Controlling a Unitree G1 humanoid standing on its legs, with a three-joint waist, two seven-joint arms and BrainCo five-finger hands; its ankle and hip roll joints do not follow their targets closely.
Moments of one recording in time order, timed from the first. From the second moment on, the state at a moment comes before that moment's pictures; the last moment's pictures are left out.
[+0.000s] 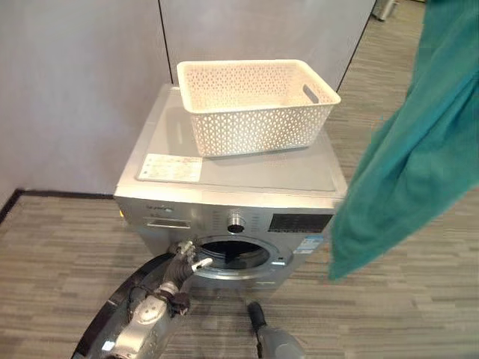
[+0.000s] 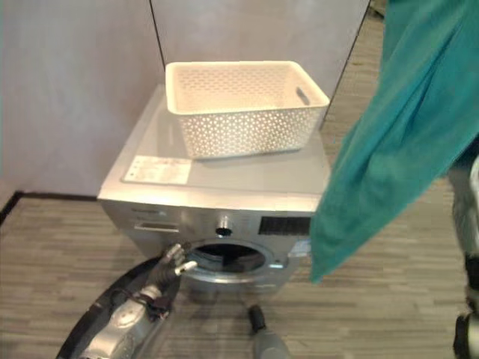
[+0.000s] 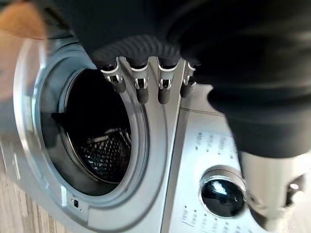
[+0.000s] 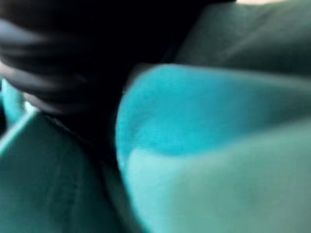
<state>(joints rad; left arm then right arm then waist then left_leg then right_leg) 0.09 0.35 -0.35 0.31 -0.57 -0.13 0.02 -0.27 -0.67 -0.23 -0.33 0.56 -0.30 -0.24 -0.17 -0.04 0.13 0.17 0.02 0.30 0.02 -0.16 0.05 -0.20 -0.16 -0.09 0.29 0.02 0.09</state>
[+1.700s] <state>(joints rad) -0.33 0.41 -0.73 0.10 -0.46 -0.04 -0.15 -0.01 -0.71 0.19 -0.40 0.81 -0.06 0.22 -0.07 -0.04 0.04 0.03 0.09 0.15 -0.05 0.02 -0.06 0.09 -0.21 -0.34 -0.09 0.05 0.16</state>
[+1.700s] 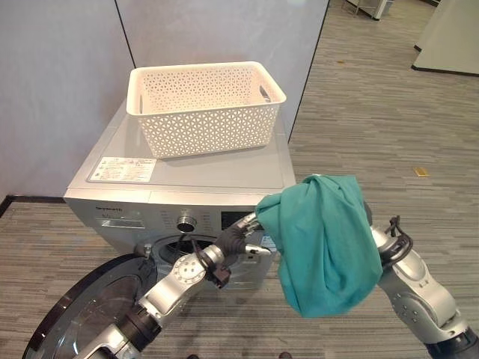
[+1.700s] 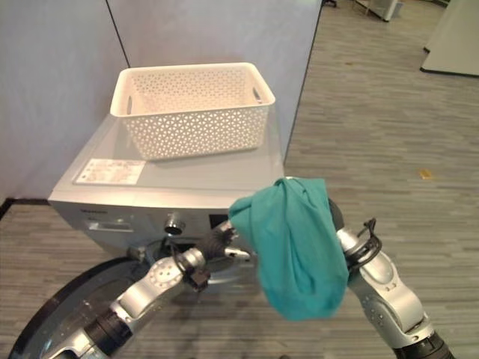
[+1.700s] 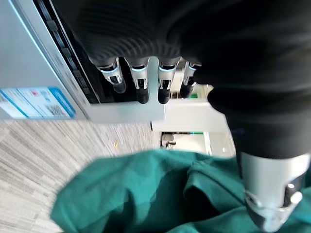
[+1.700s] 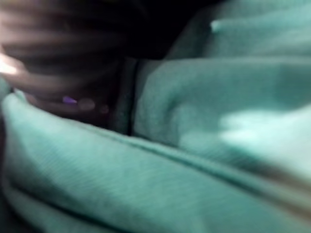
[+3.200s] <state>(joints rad) -0.43 0.35 -0.86 0.13 -0.35 -0.05 -0.15 -0.19 -0.70 0.37 -0.20 0.81 -0.04 0.15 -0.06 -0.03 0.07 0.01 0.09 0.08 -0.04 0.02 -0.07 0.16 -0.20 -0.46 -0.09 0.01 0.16</state>
